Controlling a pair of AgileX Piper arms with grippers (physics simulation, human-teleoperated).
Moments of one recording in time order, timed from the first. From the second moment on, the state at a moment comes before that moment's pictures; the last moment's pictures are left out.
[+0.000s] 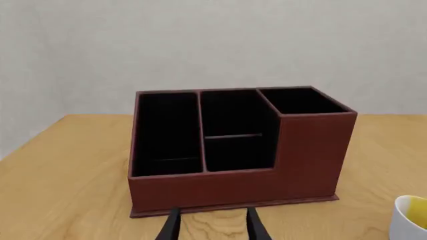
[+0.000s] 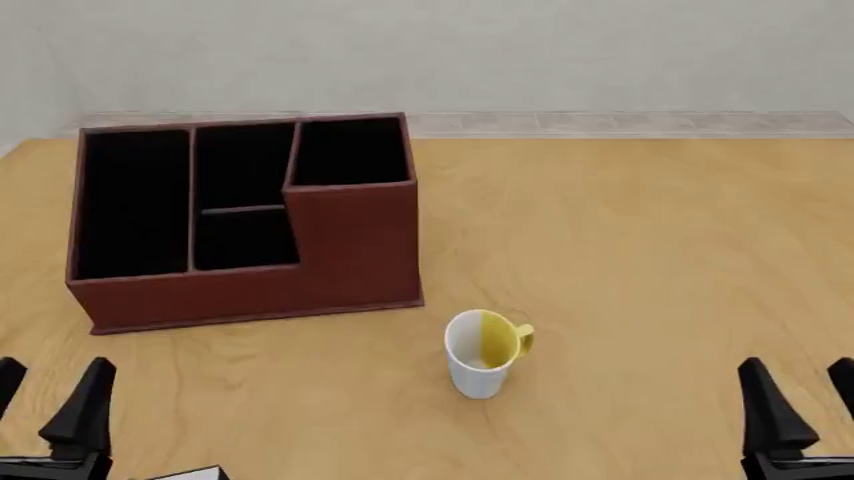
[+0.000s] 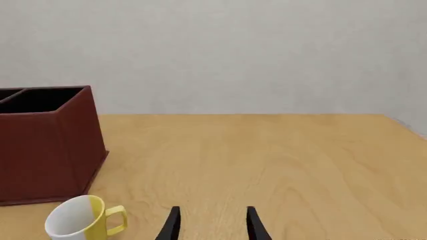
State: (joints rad) left arm 0.00 0.00 0.00 0.00 0.00; right arm 0.00 0.00 0.00 0.00 0.00
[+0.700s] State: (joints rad) left arm 0.04 0.00 -0.19 0.10 0.05; right arm 0.27 0.03 -0.12 0.09 -0.07
